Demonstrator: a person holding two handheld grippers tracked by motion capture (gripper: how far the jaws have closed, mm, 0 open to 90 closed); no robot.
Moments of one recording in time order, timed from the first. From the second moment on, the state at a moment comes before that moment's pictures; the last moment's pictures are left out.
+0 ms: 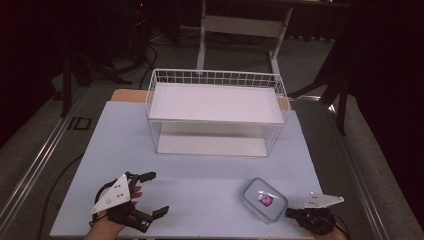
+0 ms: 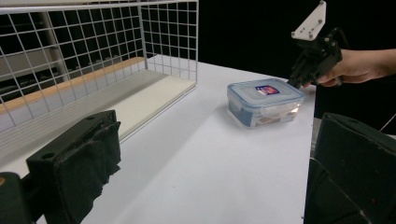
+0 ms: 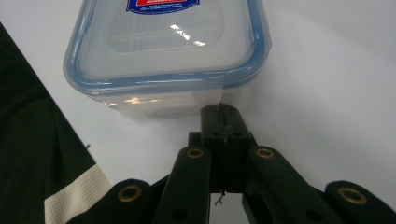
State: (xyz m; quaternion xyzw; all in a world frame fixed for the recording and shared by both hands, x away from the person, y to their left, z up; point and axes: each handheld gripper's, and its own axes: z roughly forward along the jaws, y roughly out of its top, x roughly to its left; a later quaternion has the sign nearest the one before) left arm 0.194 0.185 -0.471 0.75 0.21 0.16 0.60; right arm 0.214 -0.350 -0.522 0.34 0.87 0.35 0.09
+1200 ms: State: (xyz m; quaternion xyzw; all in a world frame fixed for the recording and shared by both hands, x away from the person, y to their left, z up) left arm 0.194 0.187 -0.471 0.75 0.21 0.16 0.60; right arm 0.292 -0.274 -0.523 0.30 0.89 0.34 0.10
